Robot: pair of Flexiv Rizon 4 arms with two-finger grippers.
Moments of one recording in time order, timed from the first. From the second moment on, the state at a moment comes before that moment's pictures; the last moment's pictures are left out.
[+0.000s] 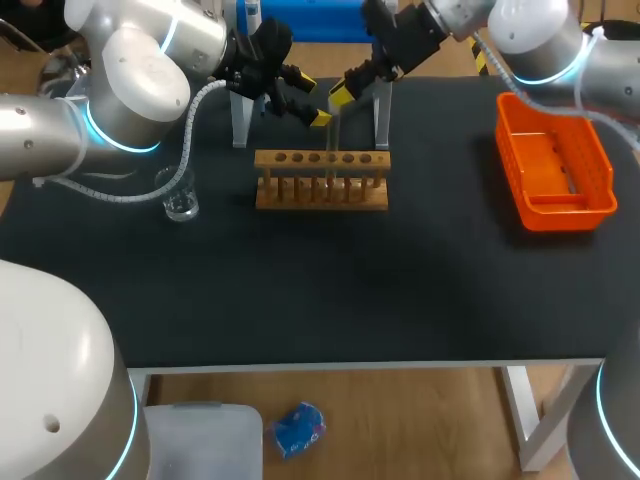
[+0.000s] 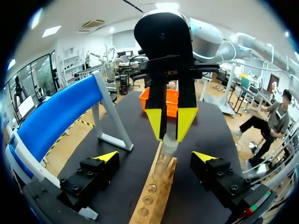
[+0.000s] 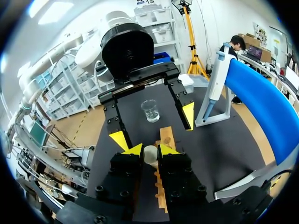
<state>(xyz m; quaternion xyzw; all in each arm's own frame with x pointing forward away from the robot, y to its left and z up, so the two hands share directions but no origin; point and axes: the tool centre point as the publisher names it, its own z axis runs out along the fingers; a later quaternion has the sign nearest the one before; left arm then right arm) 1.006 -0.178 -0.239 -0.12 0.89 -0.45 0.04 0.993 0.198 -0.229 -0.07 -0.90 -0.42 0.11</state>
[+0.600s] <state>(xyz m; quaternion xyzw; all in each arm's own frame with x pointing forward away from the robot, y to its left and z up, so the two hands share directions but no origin) 1.006 -0.178 -0.239 -0.12 0.89 -0.45 0.04 0.994 0.195 -0.232 -0.08 -0.91 -0.40 0.12</state>
